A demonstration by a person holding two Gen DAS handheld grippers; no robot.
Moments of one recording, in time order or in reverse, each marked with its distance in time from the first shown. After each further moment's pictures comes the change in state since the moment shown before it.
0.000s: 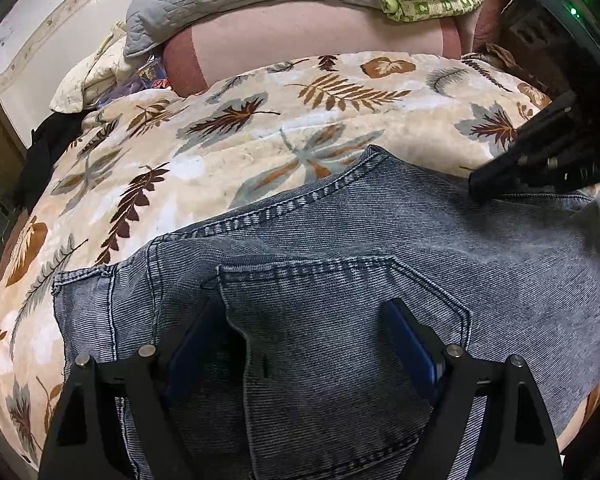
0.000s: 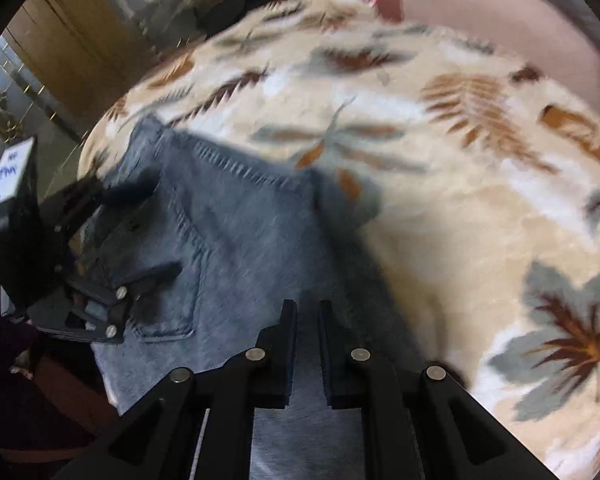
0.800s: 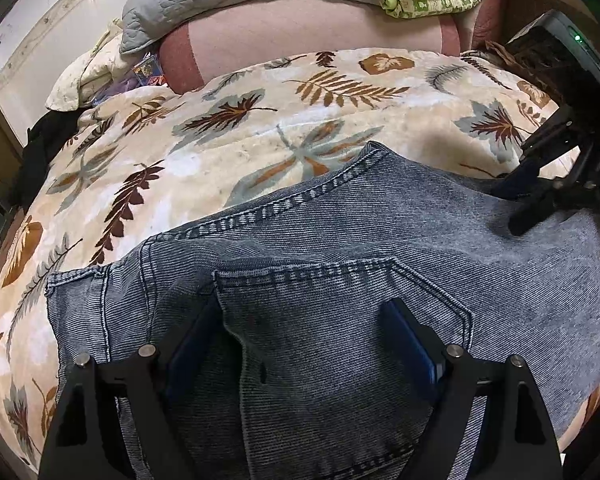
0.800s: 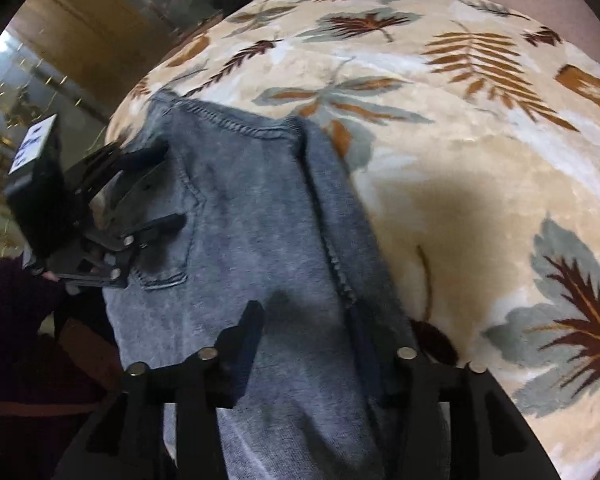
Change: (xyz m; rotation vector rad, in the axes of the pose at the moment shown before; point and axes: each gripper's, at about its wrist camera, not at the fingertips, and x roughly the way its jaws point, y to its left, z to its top) left arm 0.006 0.000 0.001 0.006 0.010 -0.010; right arm 0.010 -0.027 -0.020 -0.054 0.136 0.196
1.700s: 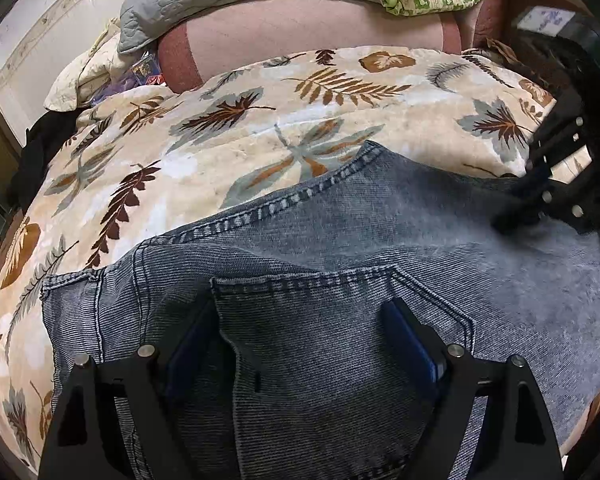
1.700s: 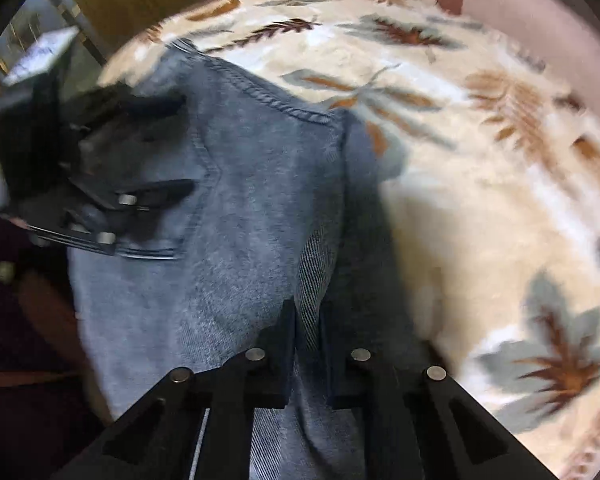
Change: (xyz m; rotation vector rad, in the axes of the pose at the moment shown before) left arm 0.005 -0.002 0.002 0.003 0.002 0.003; right arm 0.012 0.043 0.007 -0.223 0.039 -0.318
